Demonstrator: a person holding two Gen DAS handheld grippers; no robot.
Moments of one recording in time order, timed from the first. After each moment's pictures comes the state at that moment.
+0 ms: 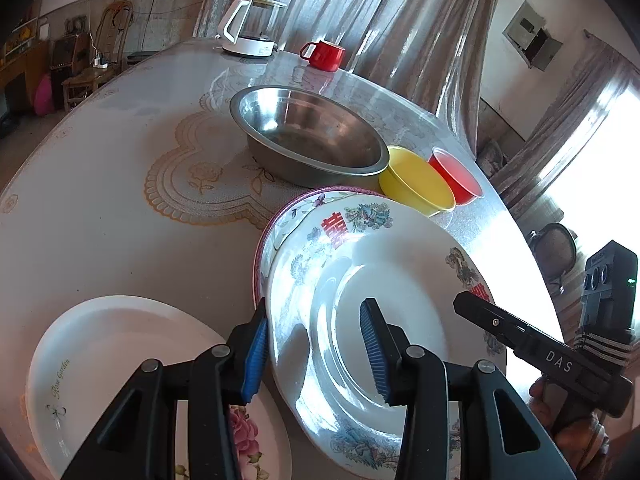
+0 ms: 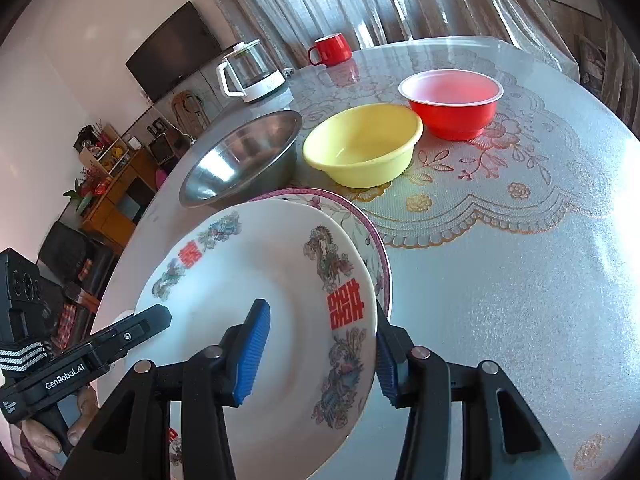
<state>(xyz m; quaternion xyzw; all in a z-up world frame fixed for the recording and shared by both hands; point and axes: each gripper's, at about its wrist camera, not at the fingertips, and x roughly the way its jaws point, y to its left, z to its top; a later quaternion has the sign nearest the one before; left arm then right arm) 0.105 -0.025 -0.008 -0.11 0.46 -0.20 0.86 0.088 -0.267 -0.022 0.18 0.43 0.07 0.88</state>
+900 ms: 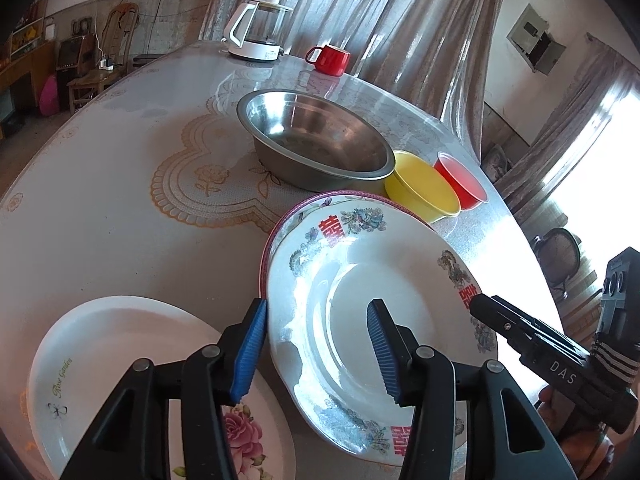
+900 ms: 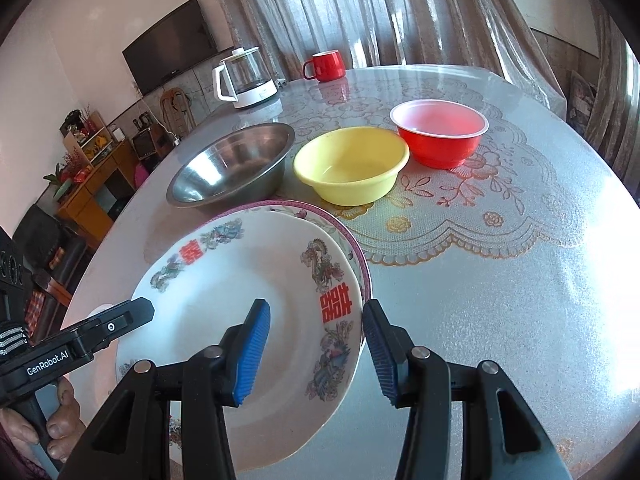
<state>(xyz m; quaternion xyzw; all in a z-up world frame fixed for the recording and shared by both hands) 0.106 -0.025 -0.009 -0.11 0.45 -0.19 0.87 0.079 -0.259 -0.010 0.12 0.41 0.03 0.90</state>
